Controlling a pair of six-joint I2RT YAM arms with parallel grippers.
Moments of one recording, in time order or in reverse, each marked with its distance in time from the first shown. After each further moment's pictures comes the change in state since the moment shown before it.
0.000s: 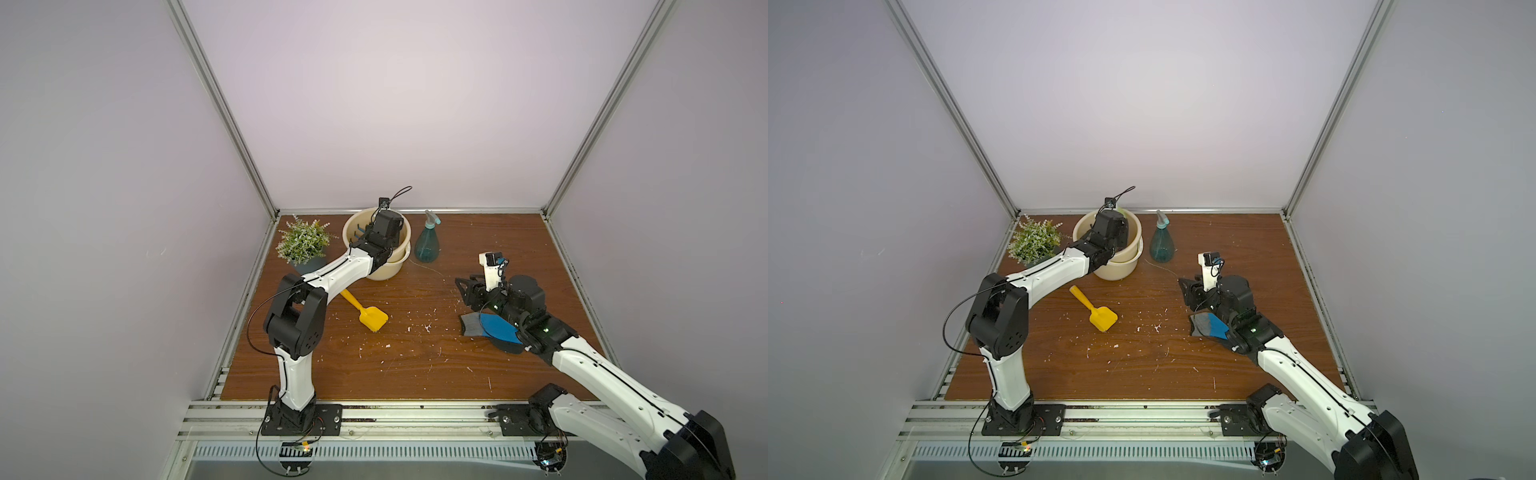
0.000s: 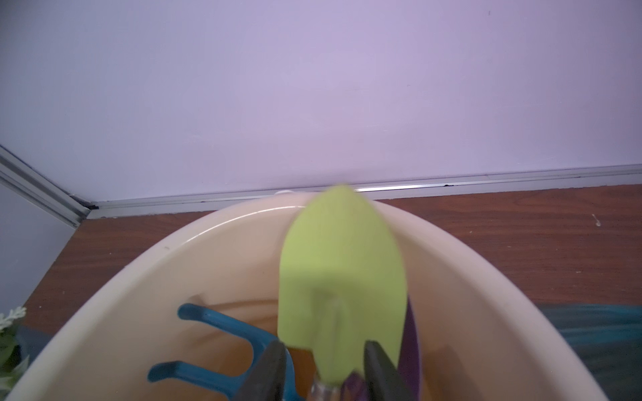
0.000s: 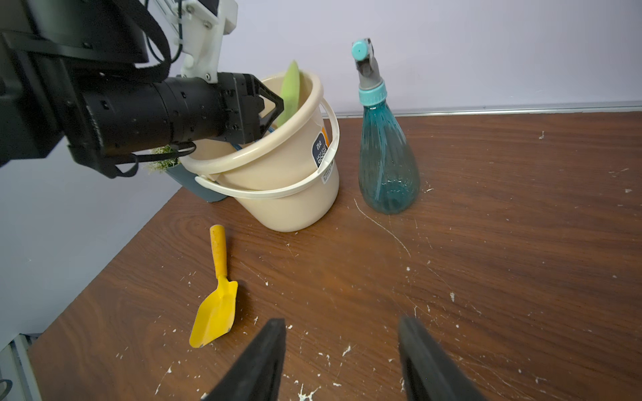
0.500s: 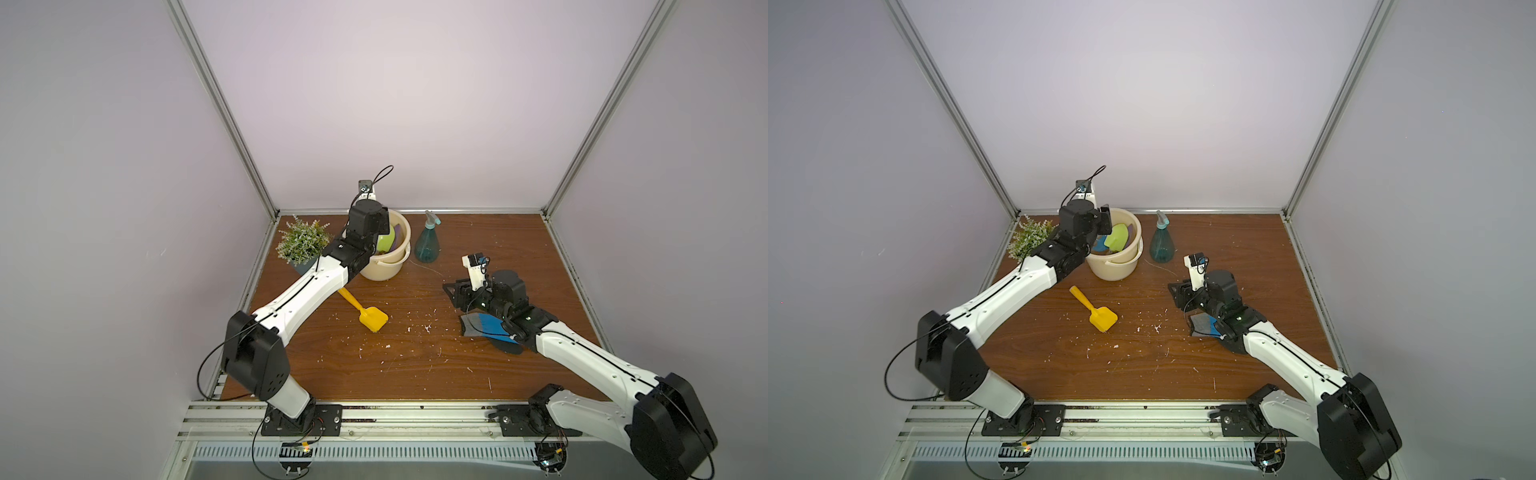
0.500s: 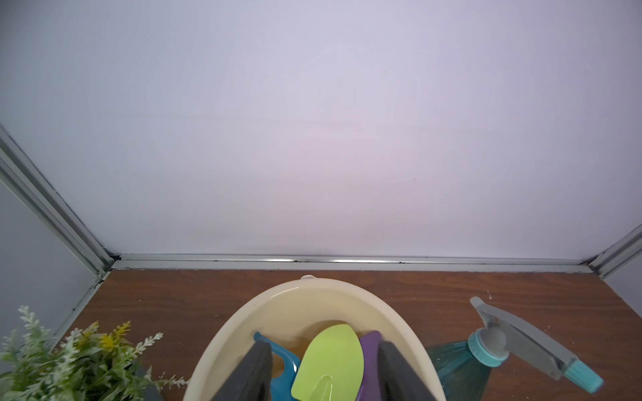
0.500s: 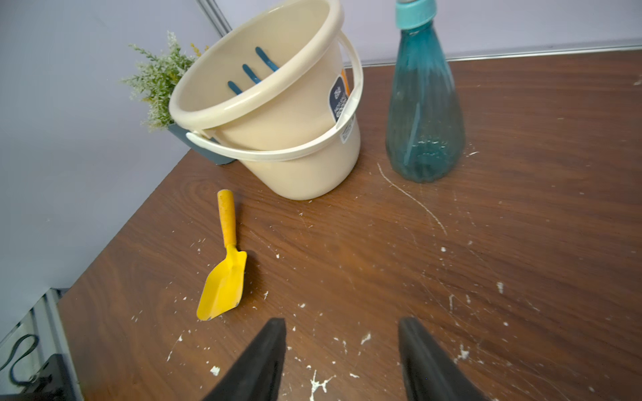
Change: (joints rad) left arm -0.008 -0.371 -0.111 -0.016 0.032 0.008; right arm 0.024 0.197 0.032 0.056 -0.120 0.014
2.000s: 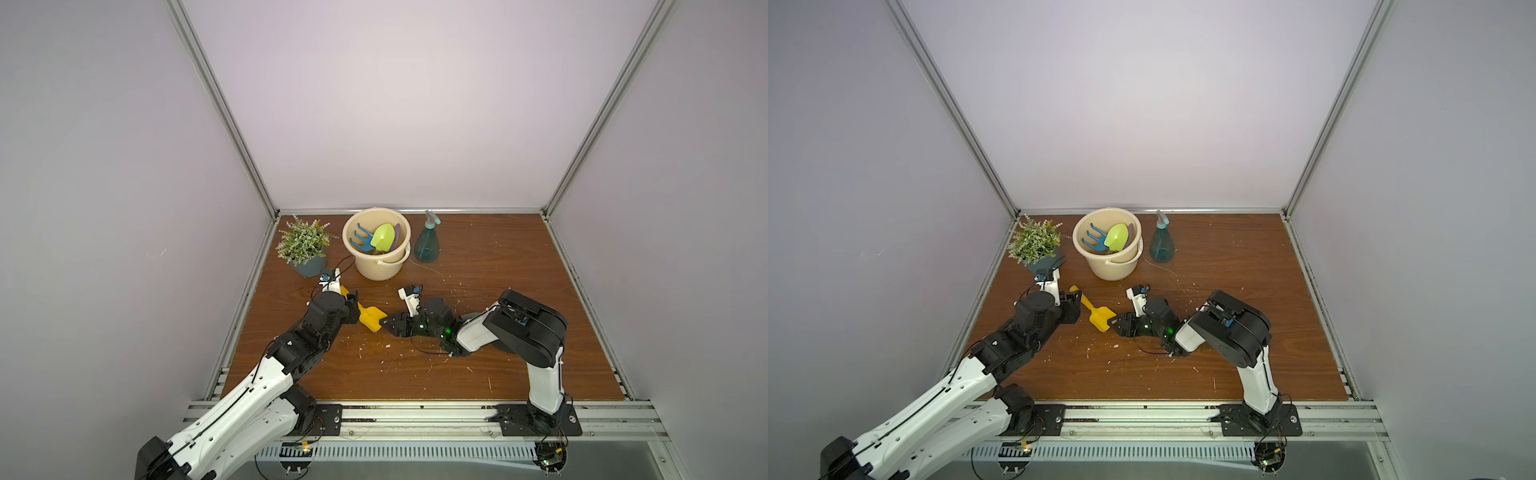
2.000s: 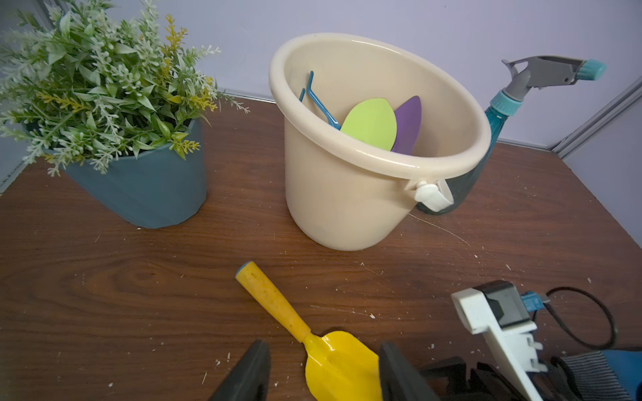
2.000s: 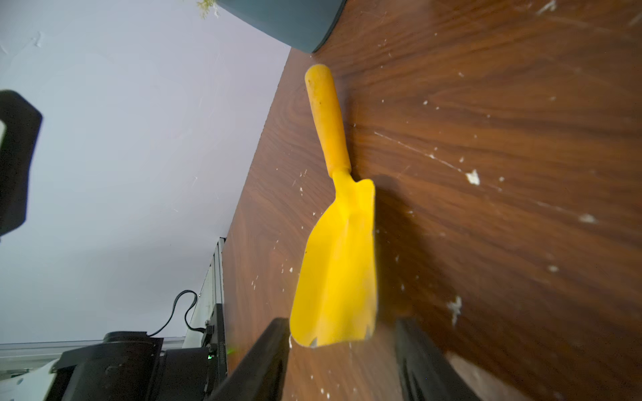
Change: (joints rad) left arm -0.077 -0.761 -0.780 -0.227 0.079 -0.270; right arm 0.354 0.845 0.075 0.865 -0.169 0.576
